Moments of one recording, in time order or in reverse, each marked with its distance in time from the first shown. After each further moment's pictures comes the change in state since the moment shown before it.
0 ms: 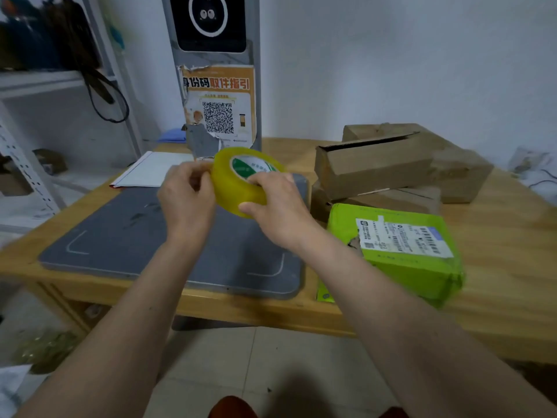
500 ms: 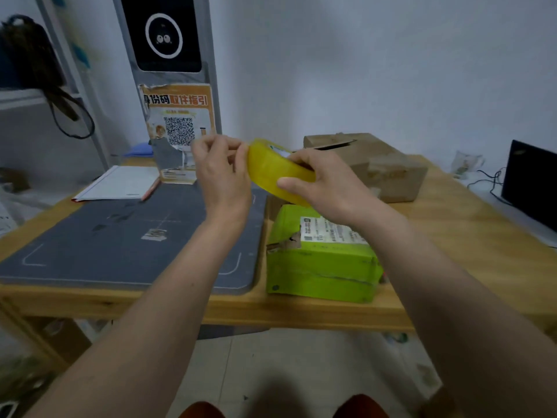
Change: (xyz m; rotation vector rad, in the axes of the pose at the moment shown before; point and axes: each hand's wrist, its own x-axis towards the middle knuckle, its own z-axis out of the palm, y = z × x) left_hand -0.051 0.115 0.061 -0.150 0.021 0.225; right_hand -0.066 0.029 -0.140 -0.007 0.079 0.010
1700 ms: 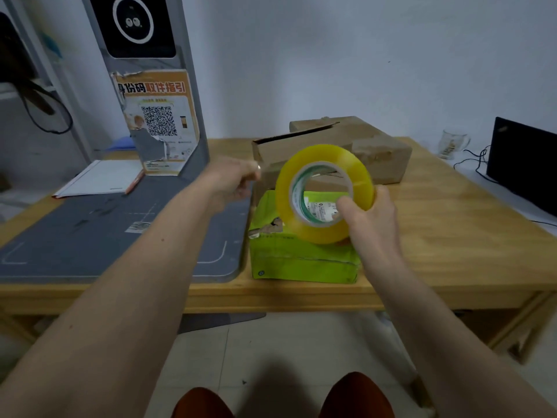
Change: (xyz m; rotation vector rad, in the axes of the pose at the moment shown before) left_hand 0.005 -0.011 0.026 -0.156 -0.700 -0.681; right_hand -0.080 0.074 0.012 0.469 0.518 0.458
